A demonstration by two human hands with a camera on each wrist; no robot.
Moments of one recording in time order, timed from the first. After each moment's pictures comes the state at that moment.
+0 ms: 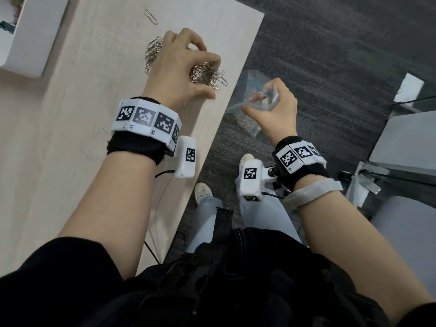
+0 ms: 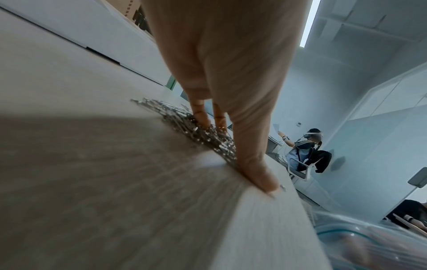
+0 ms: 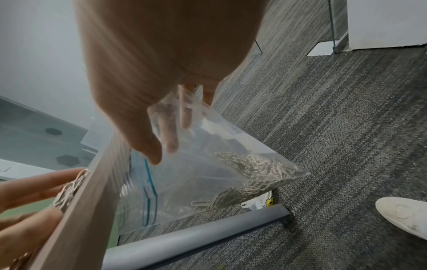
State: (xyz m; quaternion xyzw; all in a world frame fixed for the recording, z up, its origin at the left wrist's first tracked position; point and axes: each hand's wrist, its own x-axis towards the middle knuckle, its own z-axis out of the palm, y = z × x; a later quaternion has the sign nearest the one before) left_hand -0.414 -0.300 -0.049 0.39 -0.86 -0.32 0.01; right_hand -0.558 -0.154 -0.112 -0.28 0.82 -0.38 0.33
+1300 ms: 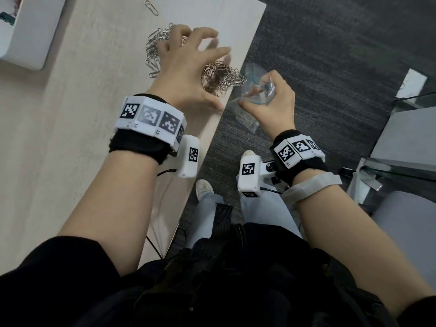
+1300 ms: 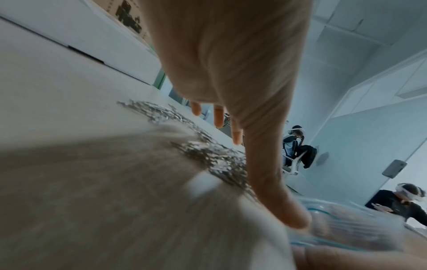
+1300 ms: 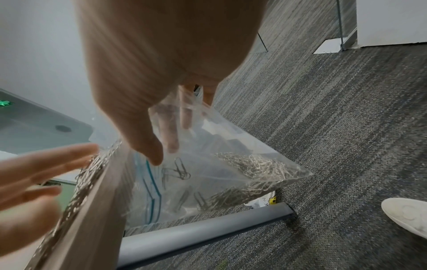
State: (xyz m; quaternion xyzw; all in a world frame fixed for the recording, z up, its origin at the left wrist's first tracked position) left_hand -0.416 -0.285 -0.037 0.35 -0.90 -0.26 -0.09; right_hand -0.549 -0.156 -0.105 -0.30 0.82 -0.37 0.31
